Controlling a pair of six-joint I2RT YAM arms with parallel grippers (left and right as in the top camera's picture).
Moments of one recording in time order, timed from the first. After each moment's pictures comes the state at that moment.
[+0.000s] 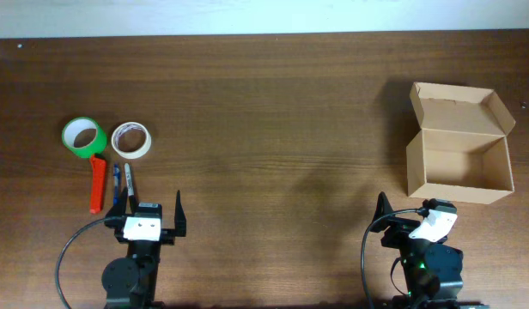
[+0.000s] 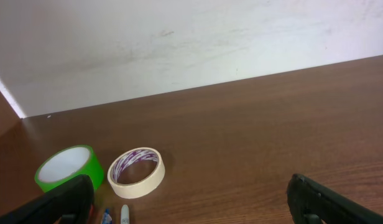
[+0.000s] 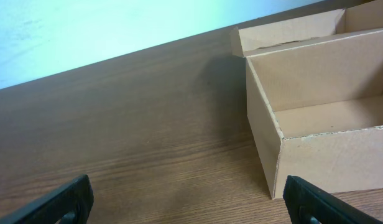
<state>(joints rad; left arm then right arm) 0.01 0.02 0.01 -0.07 0.02 0.16 0.04 0.01 0.13 -0.42 0.09 0.26</state>
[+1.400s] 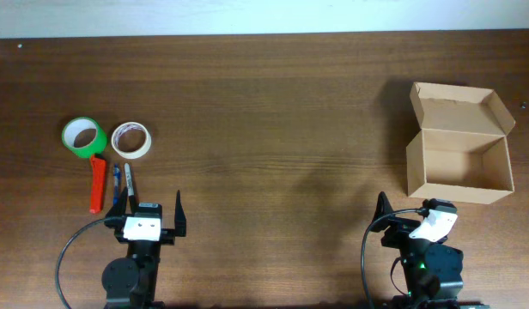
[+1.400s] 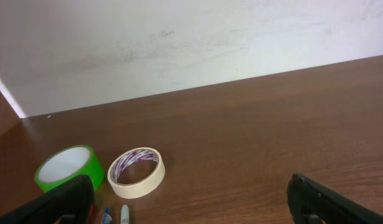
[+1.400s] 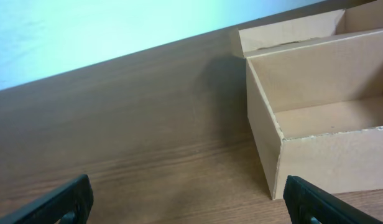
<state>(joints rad) 0.01 0.02 0.01 -0.07 0.02 0.16 0.04 0.01 0.13 -0.41 0.09 0.27</state>
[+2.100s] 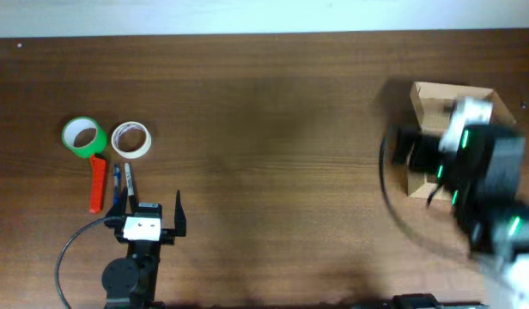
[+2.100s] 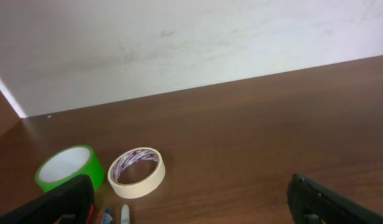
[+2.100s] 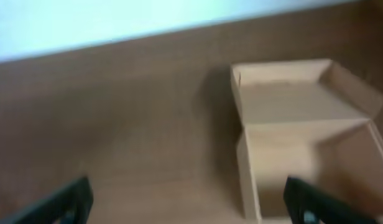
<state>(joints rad) 0.01 0.02 0.01 -0.07 0.02 0.16 0.03 0.97 1.16 -0.83 0.09 0.18</state>
